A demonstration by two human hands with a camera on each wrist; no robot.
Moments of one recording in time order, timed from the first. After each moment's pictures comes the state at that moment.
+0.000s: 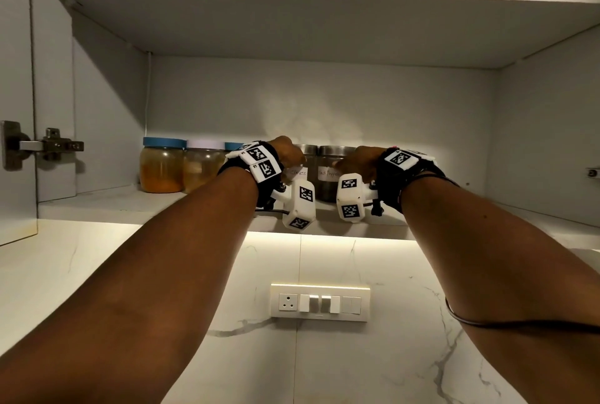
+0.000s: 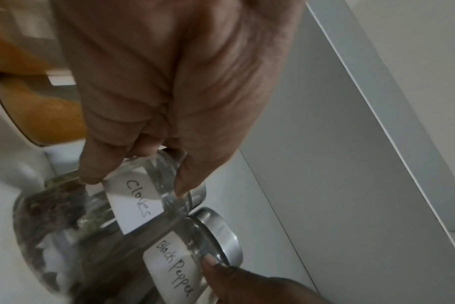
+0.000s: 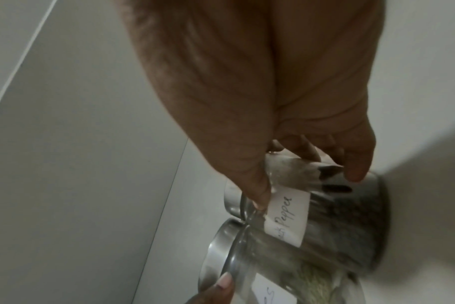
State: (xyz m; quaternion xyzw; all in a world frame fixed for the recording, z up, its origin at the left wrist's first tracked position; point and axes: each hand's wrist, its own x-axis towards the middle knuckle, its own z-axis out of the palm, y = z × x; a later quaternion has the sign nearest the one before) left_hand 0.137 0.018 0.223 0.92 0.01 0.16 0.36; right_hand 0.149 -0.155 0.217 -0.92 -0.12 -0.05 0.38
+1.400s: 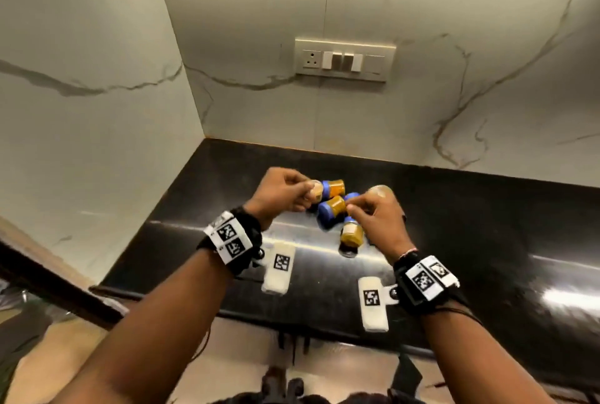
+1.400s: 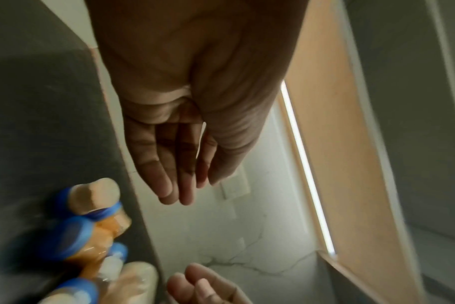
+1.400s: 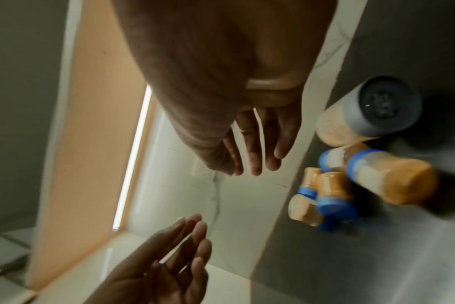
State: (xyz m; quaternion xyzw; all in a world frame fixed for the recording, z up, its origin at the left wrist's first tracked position) left_hand -0.099 -0.035 -0.210 0.77 0.10 -0.01 0.64; right_hand -0.066 -0.250 -0.250 -0.85 -0.13 0.01 0.50
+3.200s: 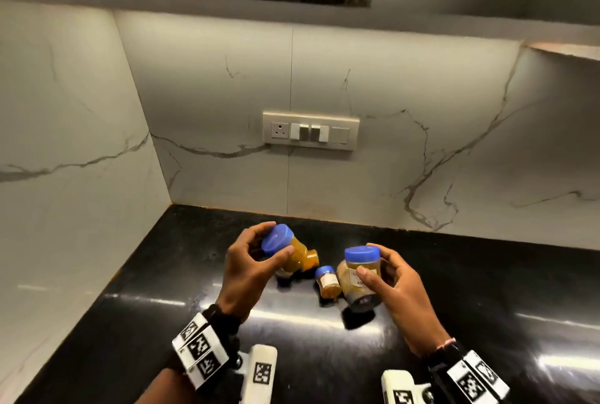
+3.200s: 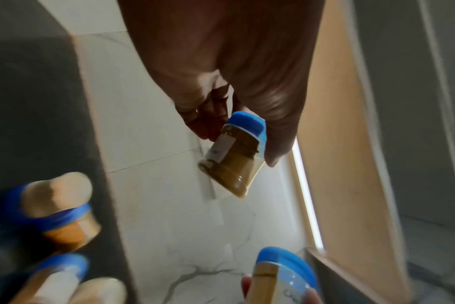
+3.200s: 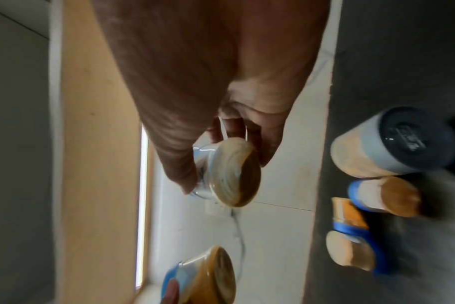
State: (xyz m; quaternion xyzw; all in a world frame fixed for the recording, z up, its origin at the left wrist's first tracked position) left_hand -0.072 -0.053 -0.221 0.72 0.05 0.20 0.66; right_hand -0.040 -0.317 -0.221 -0.73 -0.11 0.06 0.67
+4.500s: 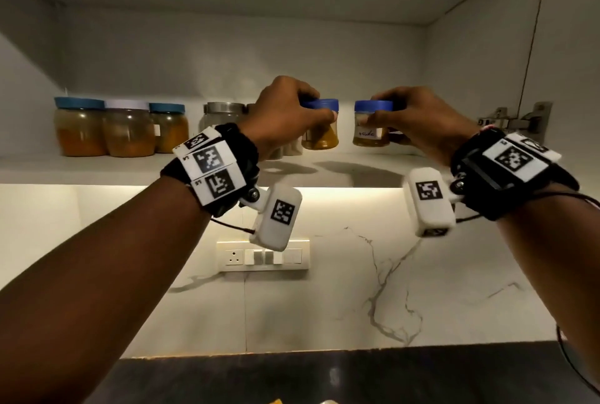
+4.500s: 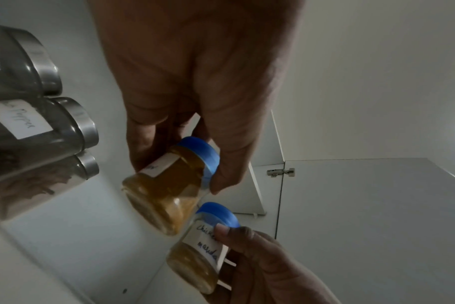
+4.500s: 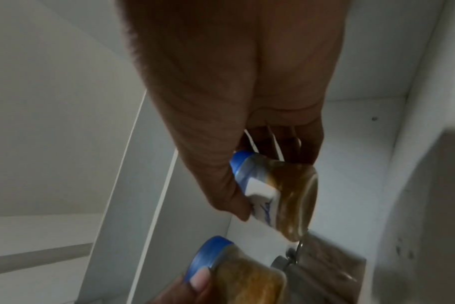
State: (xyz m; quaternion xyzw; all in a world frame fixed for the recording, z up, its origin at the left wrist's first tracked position) left_hand 0.037 -0.137 0.191 0.84 -0.19 0.31 0.41; right_hand 0.053 -0.348 0.192 -0.83 -0.19 -0.19 0.49
